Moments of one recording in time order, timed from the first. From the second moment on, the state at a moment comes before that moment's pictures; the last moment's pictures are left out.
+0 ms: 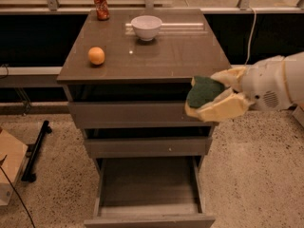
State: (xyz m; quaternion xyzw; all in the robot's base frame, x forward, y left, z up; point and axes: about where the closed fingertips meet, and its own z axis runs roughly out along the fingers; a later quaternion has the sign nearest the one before) arm 0.479 -0.140 0.920 -0.48 0.76 0.20 0.40
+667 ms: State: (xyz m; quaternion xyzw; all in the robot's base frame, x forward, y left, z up) arm 0.416 -0.120 0.801 -0.36 0.82 0.26 0.36
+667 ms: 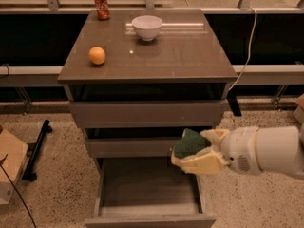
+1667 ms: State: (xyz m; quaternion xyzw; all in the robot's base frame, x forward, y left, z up) arm 0.416 -0.093 0.748 -0.39 0.82 0.25 0.34
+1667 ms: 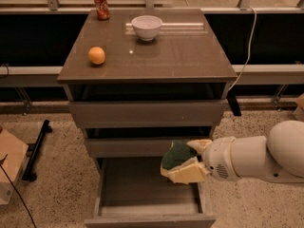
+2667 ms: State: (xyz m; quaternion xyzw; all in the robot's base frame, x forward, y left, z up) arm 0.457 -0.073 0.602 -0.37 0.81 0.33 0.31
